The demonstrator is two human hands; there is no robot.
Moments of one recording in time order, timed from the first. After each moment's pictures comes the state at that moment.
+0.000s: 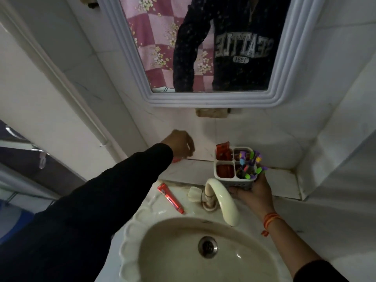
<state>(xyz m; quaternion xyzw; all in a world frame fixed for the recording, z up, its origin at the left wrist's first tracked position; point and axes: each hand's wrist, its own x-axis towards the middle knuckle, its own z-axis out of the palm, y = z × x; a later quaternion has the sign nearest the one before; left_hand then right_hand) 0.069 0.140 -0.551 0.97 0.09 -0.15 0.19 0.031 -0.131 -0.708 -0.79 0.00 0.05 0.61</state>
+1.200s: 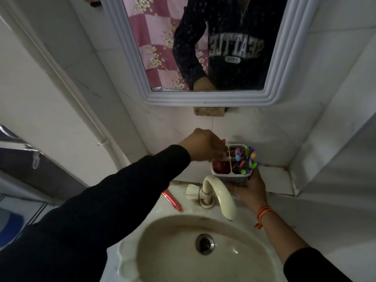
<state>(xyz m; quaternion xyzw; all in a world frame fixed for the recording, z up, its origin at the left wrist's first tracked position) 0.038 0.068 -0.512 0.97 -0.05 -0.12 0.22 0.027 -0.123 -0.691 -0.78 0.01 0.04 0.62</state>
